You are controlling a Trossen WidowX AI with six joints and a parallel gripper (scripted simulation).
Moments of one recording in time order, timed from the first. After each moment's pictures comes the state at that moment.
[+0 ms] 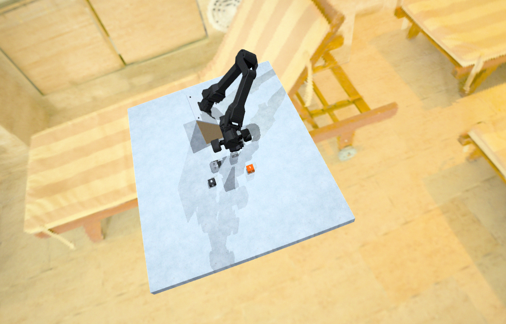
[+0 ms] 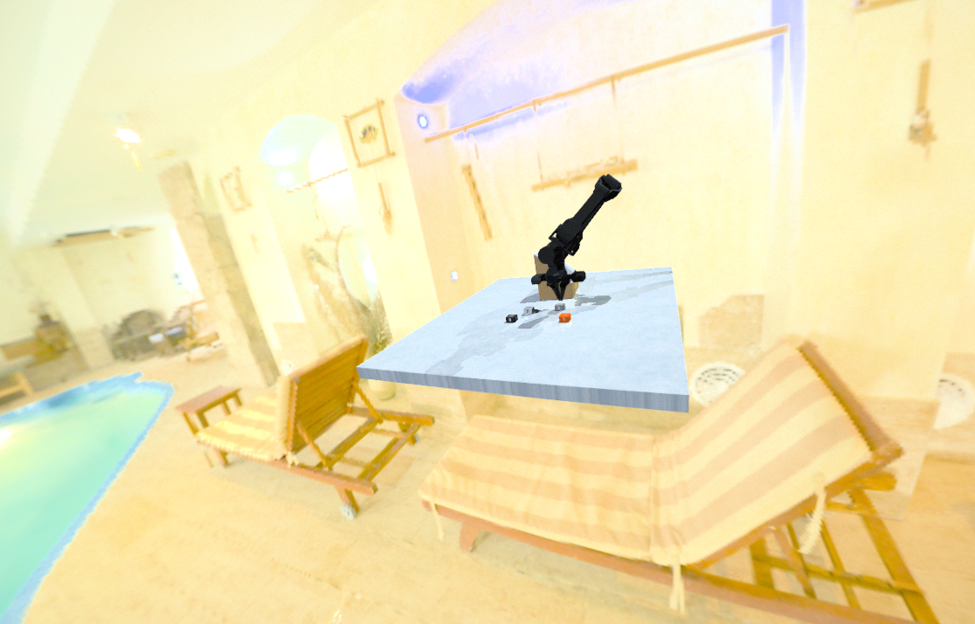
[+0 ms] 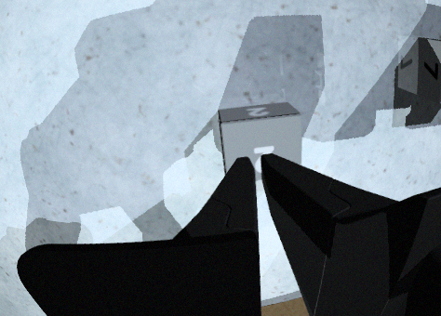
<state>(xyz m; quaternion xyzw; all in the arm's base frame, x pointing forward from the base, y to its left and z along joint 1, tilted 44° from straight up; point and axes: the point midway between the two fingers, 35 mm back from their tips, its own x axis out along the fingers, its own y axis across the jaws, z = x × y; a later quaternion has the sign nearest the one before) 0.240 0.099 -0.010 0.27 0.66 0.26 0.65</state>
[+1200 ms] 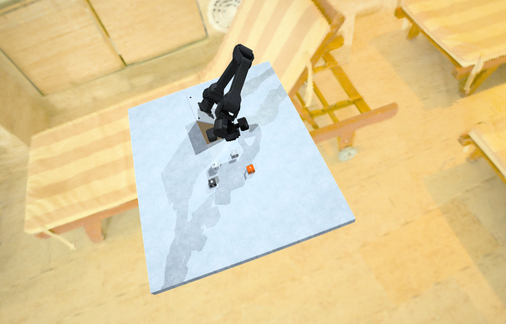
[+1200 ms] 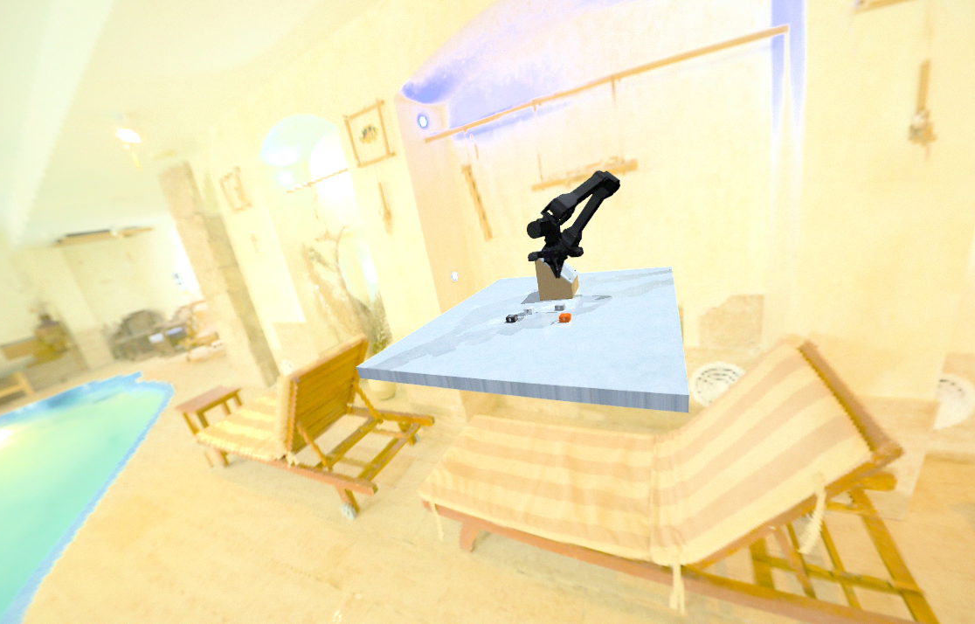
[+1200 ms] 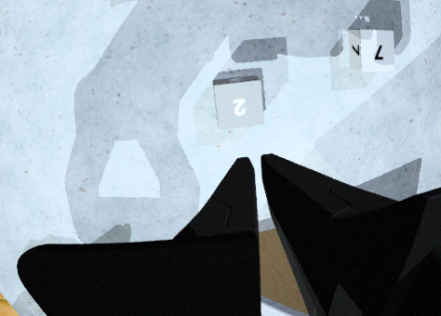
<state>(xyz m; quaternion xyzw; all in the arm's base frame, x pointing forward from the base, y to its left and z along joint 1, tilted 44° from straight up) 0.241 0.040 0.050 0.27 0.66 0.25 0.65</state>
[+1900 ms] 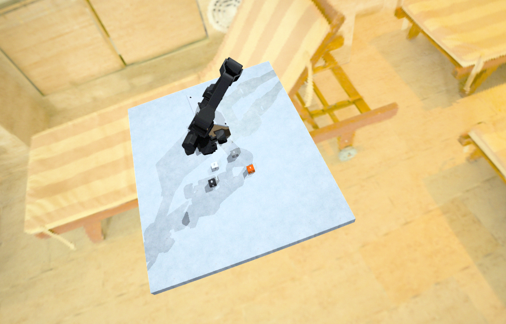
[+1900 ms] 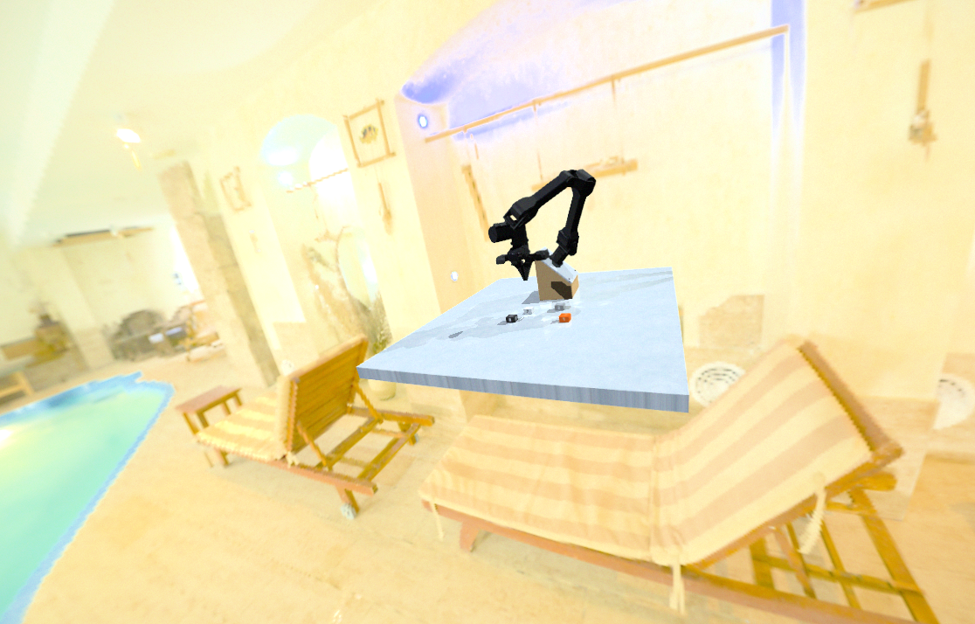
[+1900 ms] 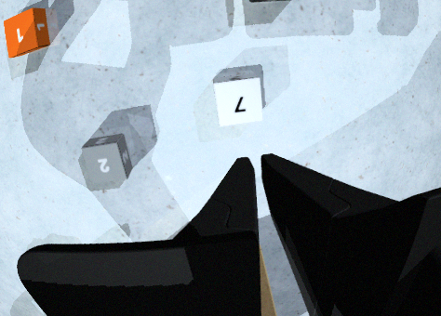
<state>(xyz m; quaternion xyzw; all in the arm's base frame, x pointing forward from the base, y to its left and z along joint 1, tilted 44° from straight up) 0.272 -0.046 -0.021 0.27 0.67 0.25 0.65</state>
